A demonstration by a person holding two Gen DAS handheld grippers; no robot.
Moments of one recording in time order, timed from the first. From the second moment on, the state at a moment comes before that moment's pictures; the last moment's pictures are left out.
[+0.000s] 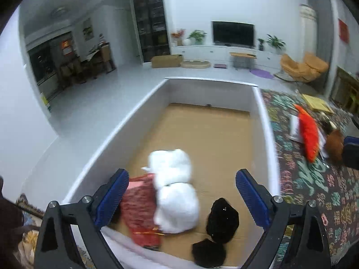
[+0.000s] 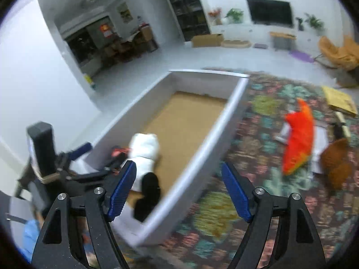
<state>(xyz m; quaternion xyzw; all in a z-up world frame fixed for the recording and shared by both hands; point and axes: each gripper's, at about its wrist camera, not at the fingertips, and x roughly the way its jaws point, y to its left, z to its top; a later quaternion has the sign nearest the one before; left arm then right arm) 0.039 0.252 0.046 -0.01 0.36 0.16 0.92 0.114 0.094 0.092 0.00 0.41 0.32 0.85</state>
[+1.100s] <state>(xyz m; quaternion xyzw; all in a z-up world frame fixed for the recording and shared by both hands) 0.147 0.004 -0.095 0.03 0.45 -0.06 0.89 0.120 -0.194 -0.079 0.03 0.43 -0.08 0.90</state>
